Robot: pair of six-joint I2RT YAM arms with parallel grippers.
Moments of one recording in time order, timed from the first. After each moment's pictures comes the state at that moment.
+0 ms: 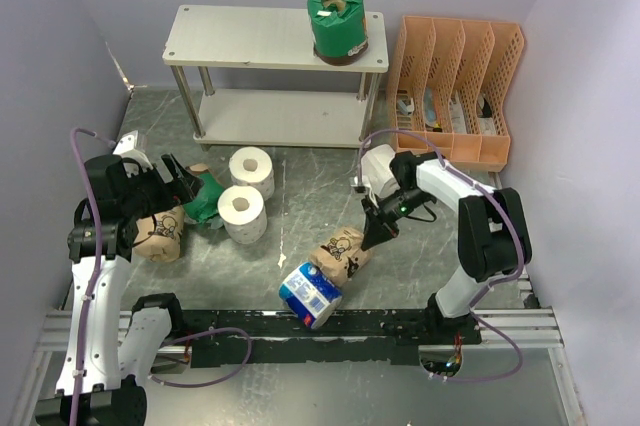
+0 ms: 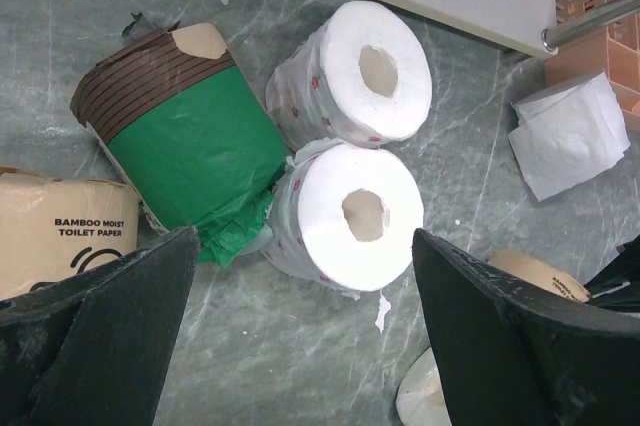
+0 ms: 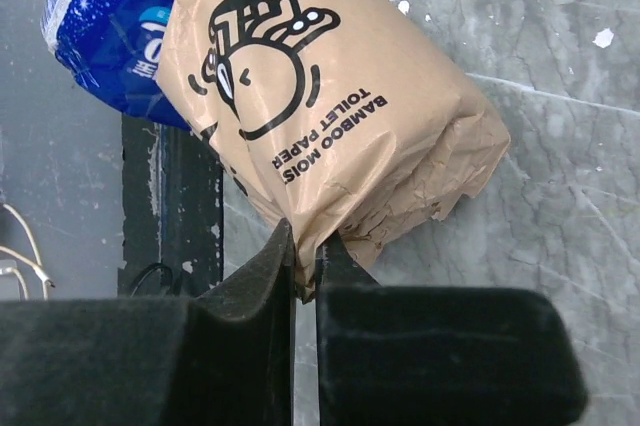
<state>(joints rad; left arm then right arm) 0.12 0.75 0.87 -0.65 0.35 -0.34 0.25 1.67 1.04 -1.17 -0.97 -1.21</state>
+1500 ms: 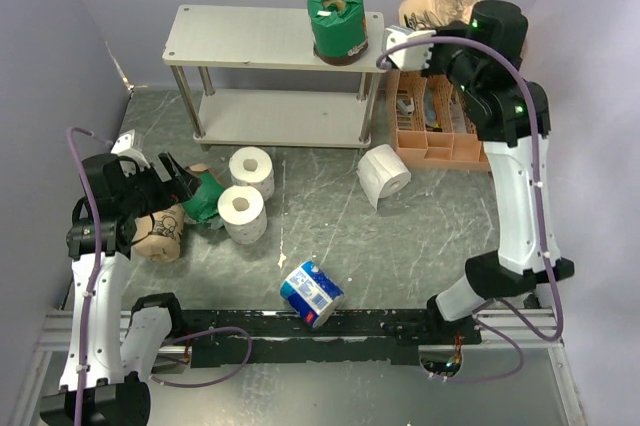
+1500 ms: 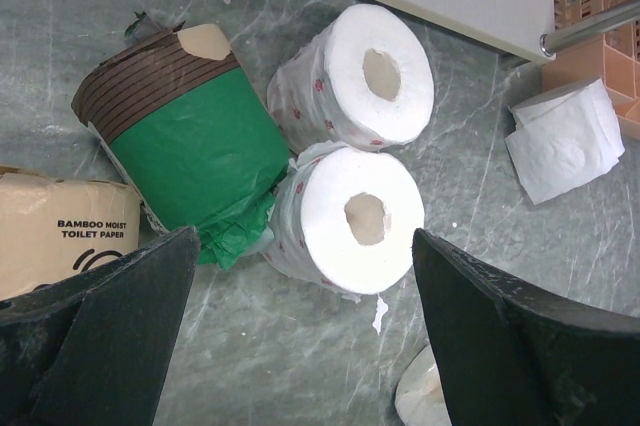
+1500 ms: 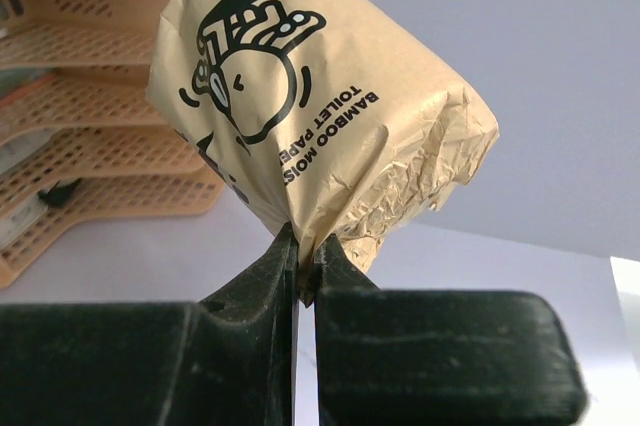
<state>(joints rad) 0.16 0.77 0.87 -0.64 0.38 -0.34 0.31 1.53 2.25 -0.95 0.16 -1.53</state>
